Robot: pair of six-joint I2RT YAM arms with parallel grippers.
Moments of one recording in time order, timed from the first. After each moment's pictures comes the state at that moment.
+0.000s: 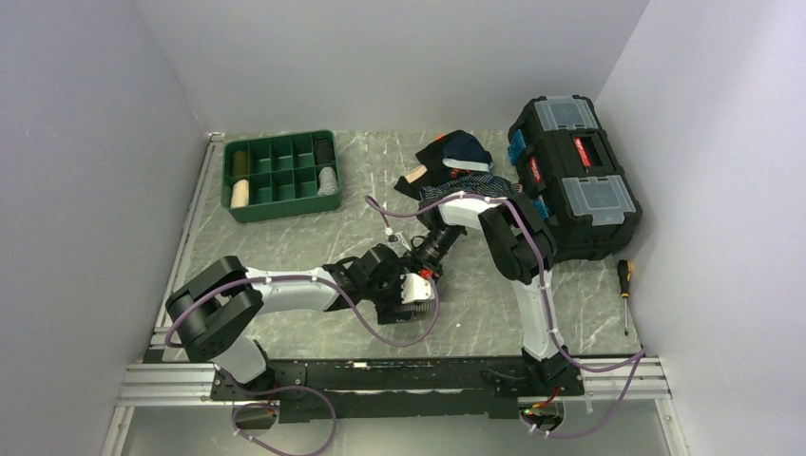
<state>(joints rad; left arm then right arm) -0.96 1.56 0.73 0.04 0.22 0.56 0.56 2.19 1.43 -1.14 -0.92 -0.72</state>
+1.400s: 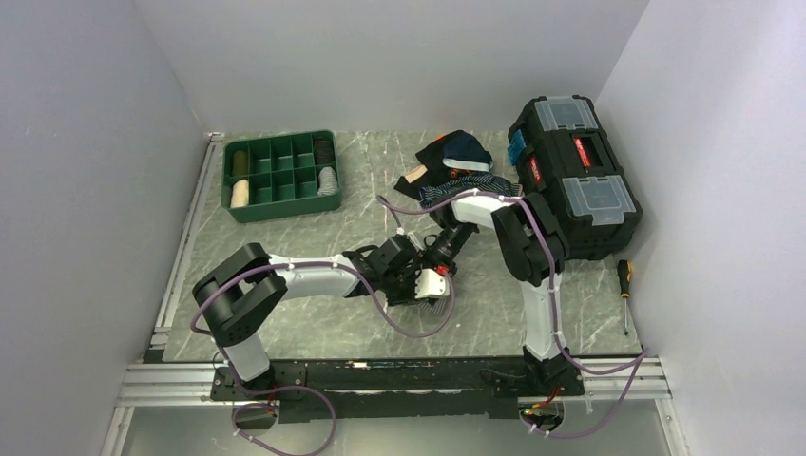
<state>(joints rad) -0.96 1.72 0.92 -0.09 0.31 0.59 0.50 2.14 1.38 -1.20 -0.85 -0.74</state>
